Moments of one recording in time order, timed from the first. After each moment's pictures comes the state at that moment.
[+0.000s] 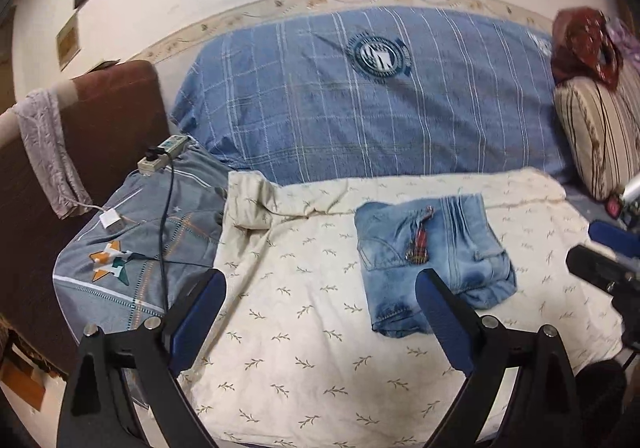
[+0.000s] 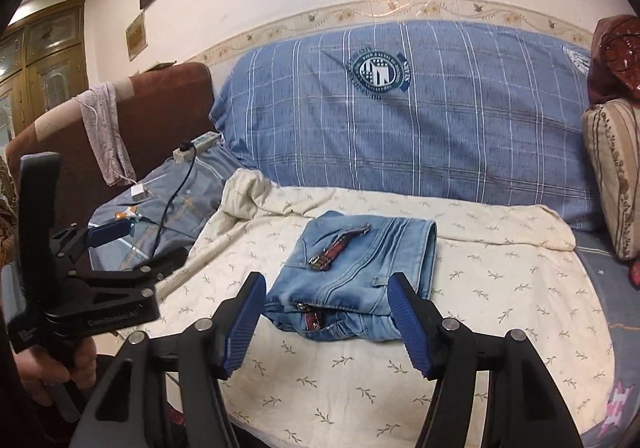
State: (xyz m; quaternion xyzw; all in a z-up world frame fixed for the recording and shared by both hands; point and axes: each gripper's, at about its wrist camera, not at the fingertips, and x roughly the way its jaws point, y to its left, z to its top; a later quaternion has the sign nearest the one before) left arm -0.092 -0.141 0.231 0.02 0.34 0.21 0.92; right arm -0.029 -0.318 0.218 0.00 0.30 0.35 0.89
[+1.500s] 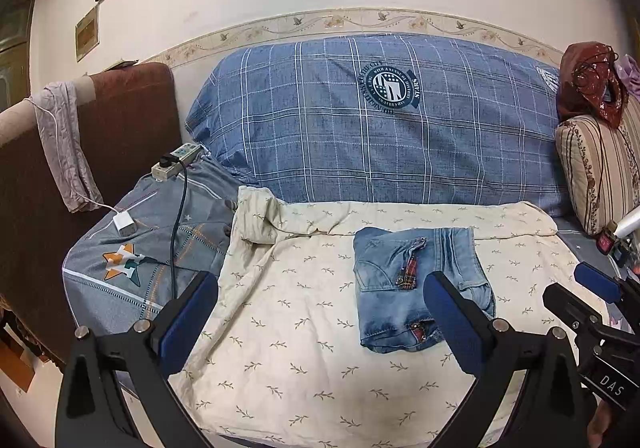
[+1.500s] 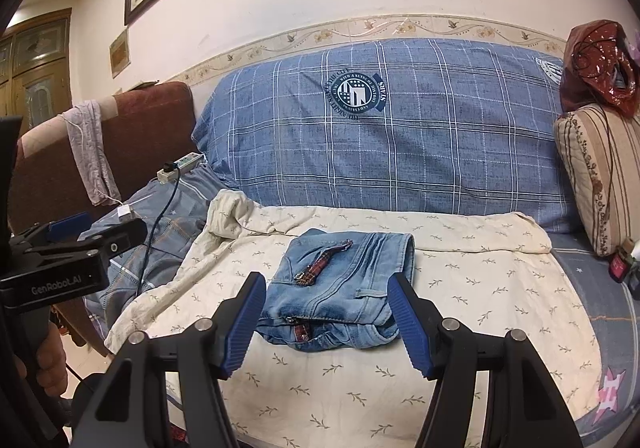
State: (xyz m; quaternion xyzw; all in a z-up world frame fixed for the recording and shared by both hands) left arm -0.102 -0.145 0.265 0.00 0.32 0.22 0.92; right arm -0.044 -0.325 0.230 0.01 0.29 0.31 0.91
